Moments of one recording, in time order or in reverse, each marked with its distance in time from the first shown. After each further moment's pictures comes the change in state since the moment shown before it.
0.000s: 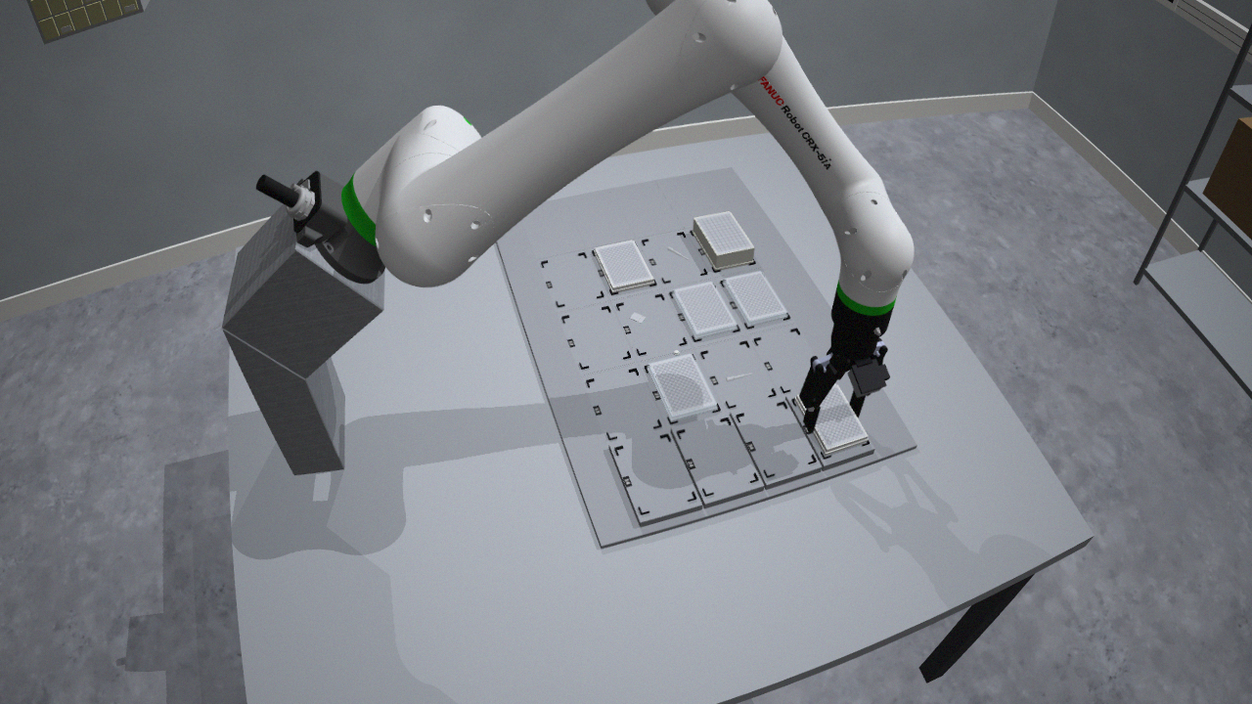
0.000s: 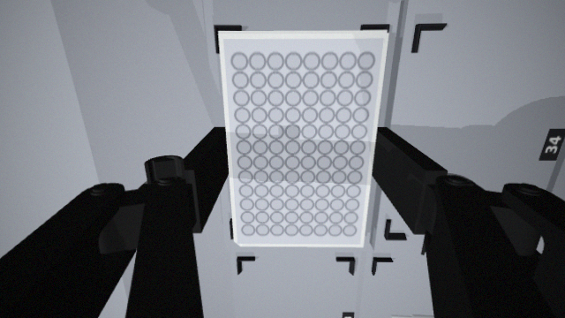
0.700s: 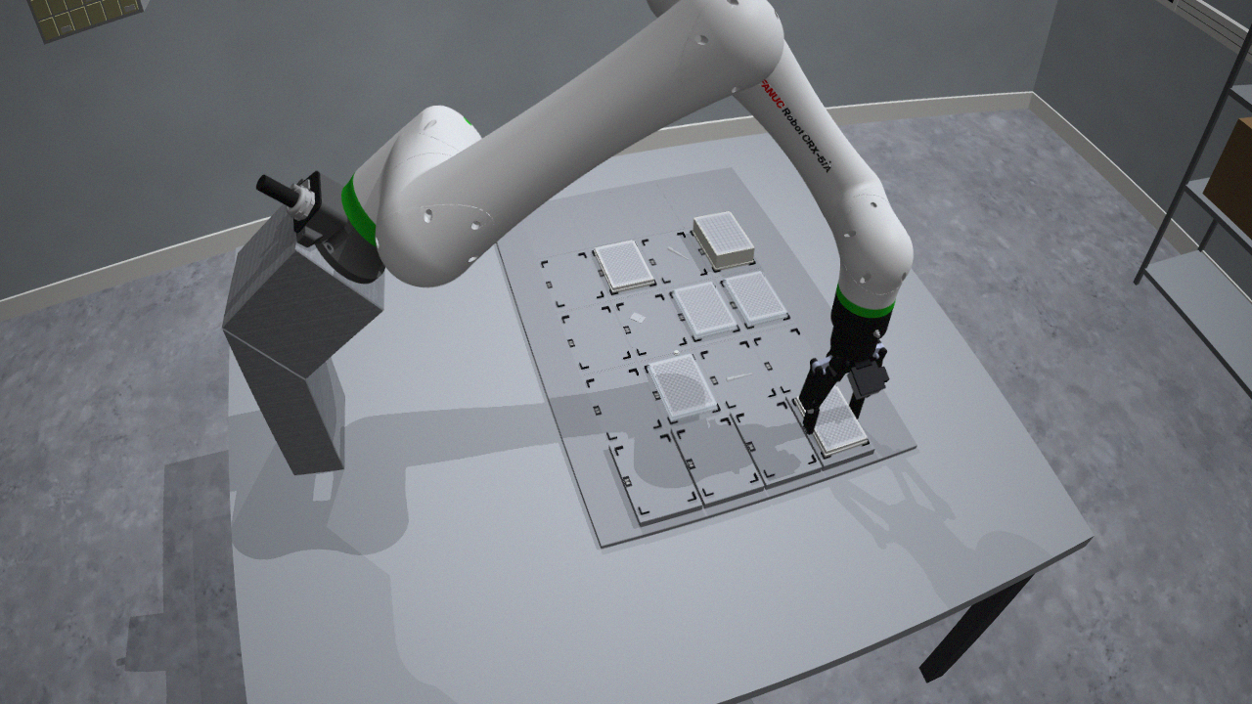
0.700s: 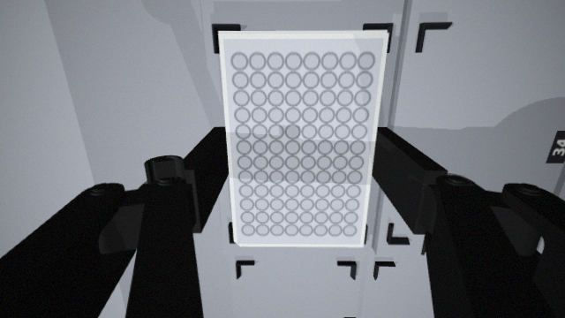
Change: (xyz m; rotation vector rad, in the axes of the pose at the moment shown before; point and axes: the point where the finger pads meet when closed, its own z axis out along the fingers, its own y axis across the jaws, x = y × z) arm 0.000 0.000 0.005 0.000 0.000 0.000
